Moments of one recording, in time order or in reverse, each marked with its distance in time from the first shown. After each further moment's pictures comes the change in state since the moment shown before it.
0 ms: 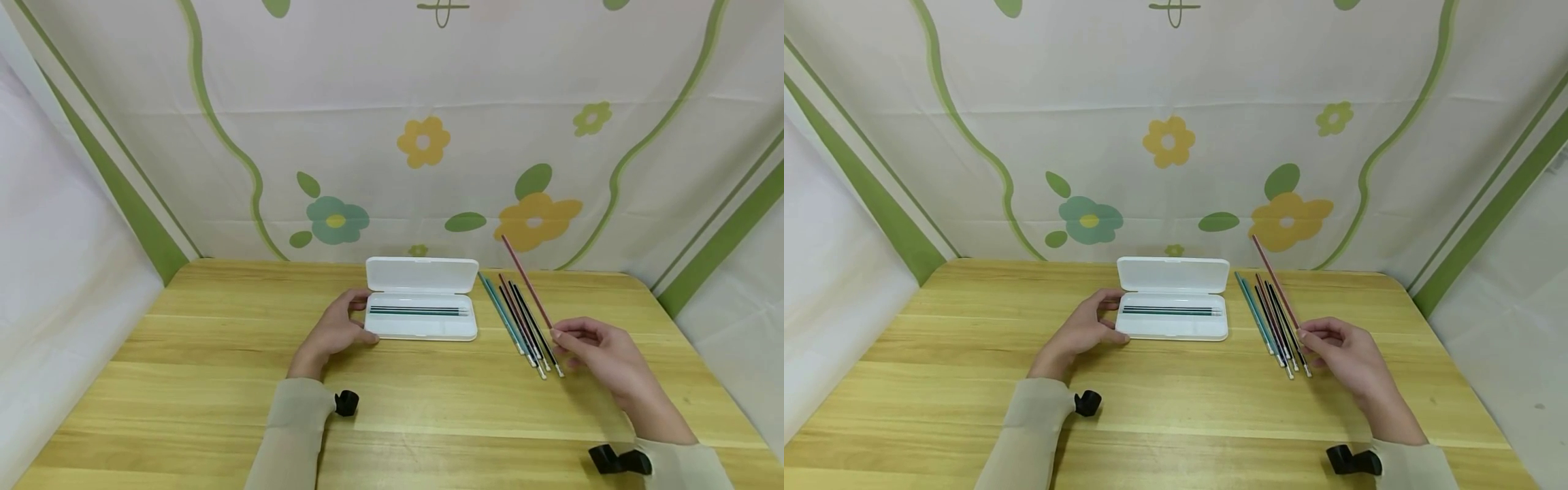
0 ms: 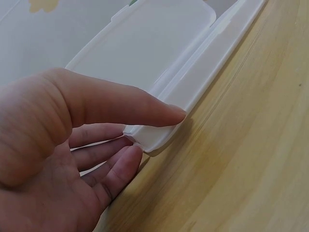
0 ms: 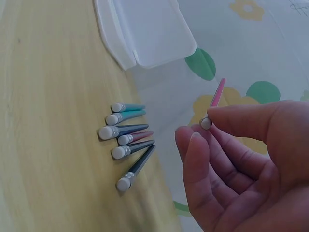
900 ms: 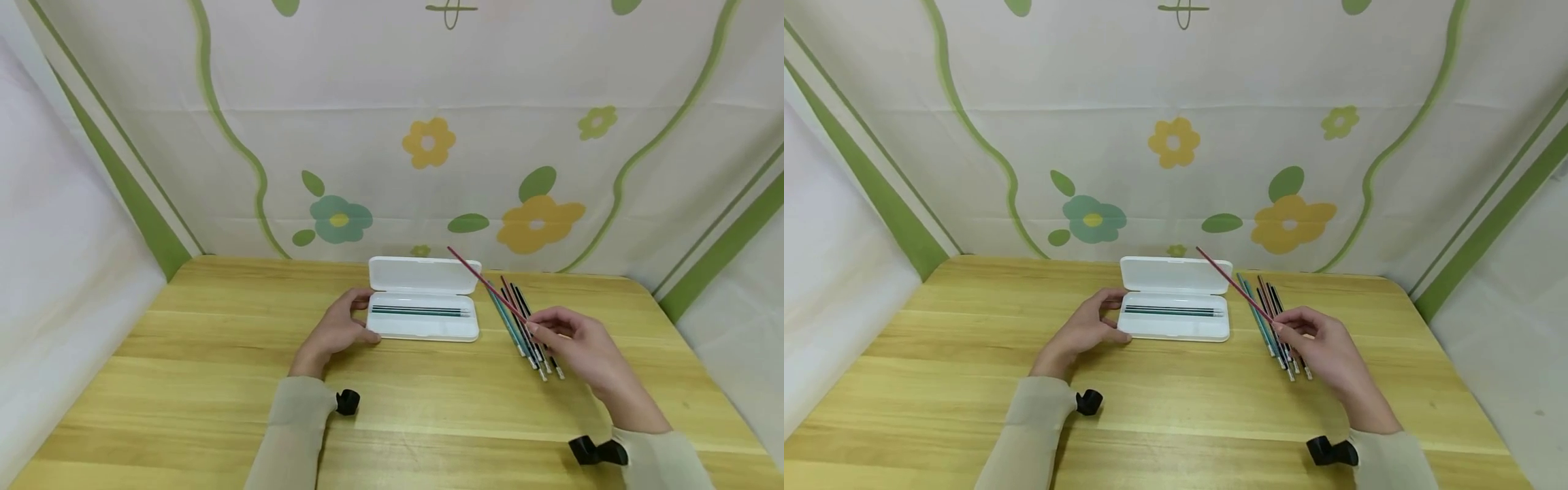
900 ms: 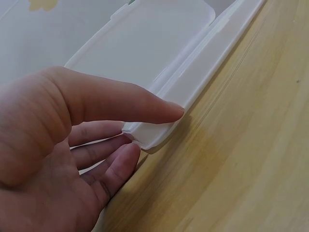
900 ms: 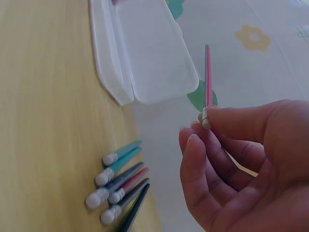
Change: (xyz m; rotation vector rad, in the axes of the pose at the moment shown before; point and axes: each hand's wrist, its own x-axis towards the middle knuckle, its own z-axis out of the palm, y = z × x) left_hand 0.000 -0.001 -0.002 0.006 -0.004 0.004; right_hand 0.002 -0.040 0.028 -0.101 -0.004 -0.146
